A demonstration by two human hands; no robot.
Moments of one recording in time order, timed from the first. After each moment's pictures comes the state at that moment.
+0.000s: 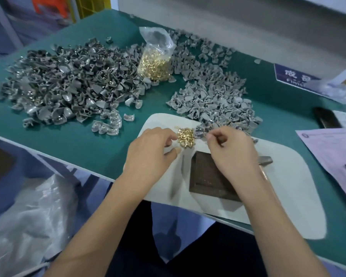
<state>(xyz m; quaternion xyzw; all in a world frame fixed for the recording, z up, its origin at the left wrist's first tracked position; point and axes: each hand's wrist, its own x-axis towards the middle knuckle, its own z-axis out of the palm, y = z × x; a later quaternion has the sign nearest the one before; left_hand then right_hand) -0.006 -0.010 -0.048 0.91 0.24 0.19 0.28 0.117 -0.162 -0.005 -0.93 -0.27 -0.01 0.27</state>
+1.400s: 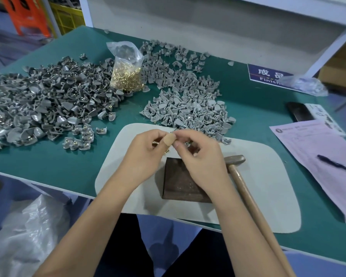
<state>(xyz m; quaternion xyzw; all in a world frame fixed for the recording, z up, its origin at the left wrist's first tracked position) 0.037 -0.037 -0.025 0.77 0.18 0.20 0.58 0.114 -0.176 -0.016 -0.80 -0.33 0.04 0.50</state>
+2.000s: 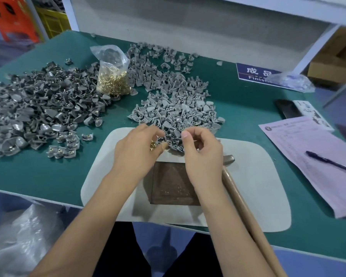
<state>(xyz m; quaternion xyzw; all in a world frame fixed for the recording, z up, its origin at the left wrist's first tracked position) 0.063 -0.032 -0.030 0.93 0.21 0.18 0.23 0.122 -0.178 -0.020 -0.78 -0.19 -0.04 0.60</state>
